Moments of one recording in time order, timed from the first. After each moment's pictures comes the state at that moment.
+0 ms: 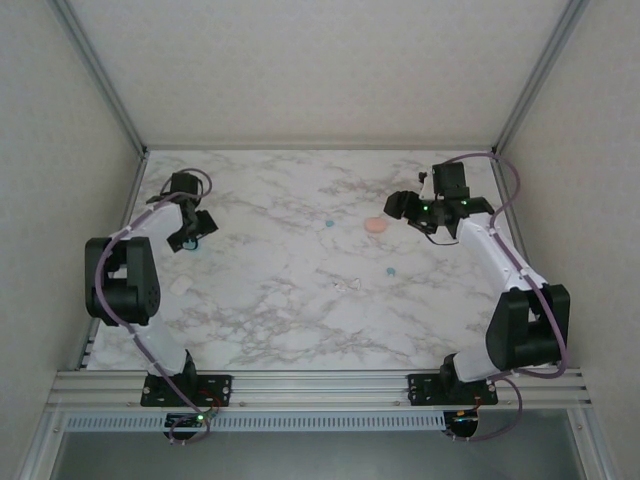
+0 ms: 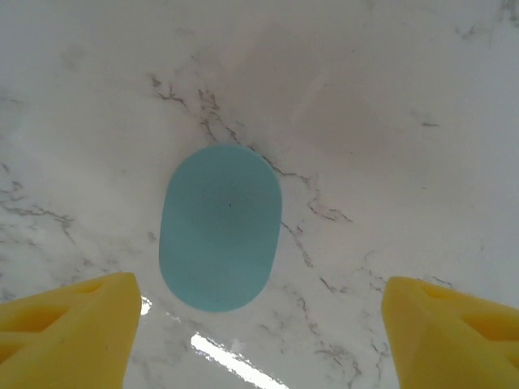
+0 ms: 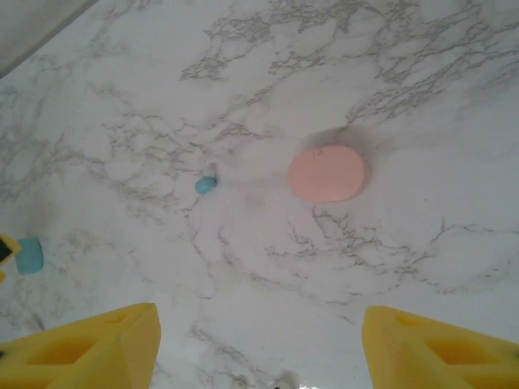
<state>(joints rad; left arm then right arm) 0.00 1.78 1.19 -0.64 -0.13 -0.57 0.18 1.46 1.18 -0.60 -0.36 0.49</state>
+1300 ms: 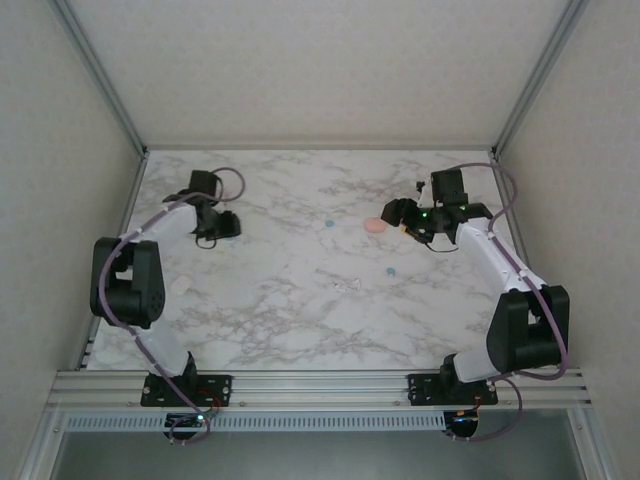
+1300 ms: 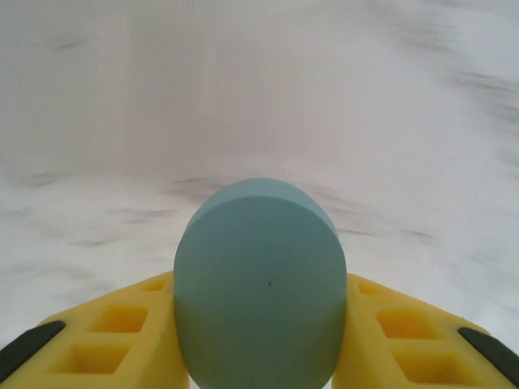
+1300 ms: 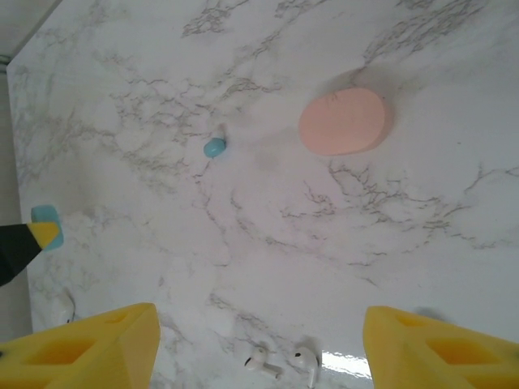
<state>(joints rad) -0.17 1.73 1.19 -0.59 0.17 -0.24 0.18 1.46 1.12 -0.59 -0.45 0.55</state>
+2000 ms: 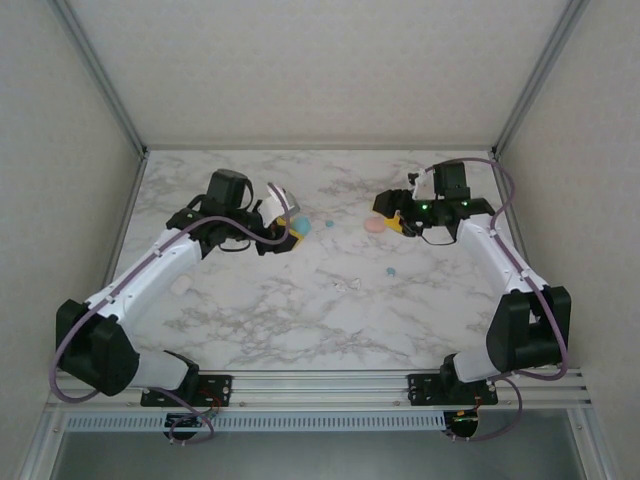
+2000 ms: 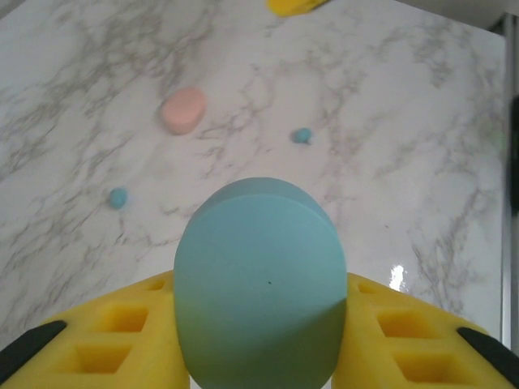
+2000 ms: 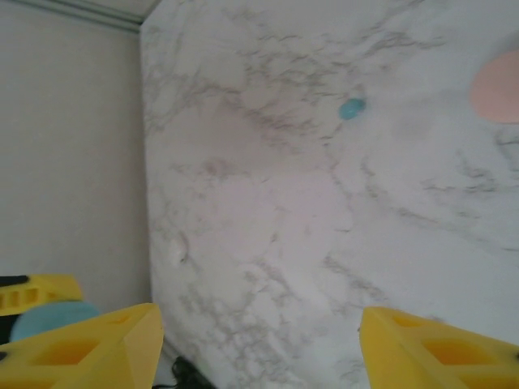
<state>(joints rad) -0.46 1.37 1.15 -0.55 0.72 0.45 0.19 1.46 1.18 -0.57 -0.76 0.61</state>
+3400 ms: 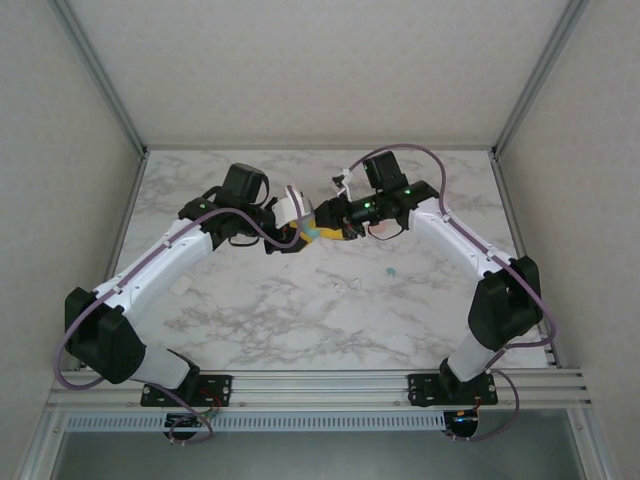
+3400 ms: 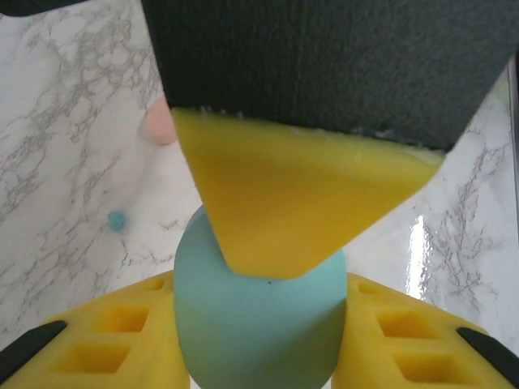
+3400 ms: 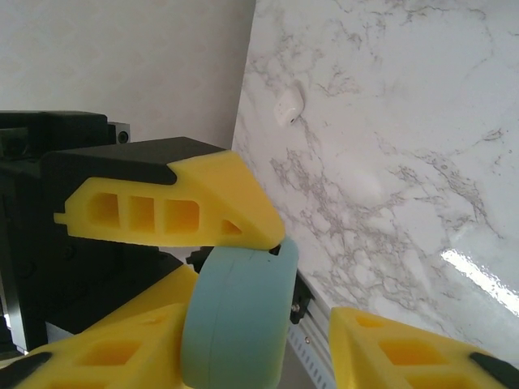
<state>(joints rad) -0.54 1.44 1.28 -0.66 0.65 0.58 0.54 1.65 1.43 -0.66 -0.95 0.58</state>
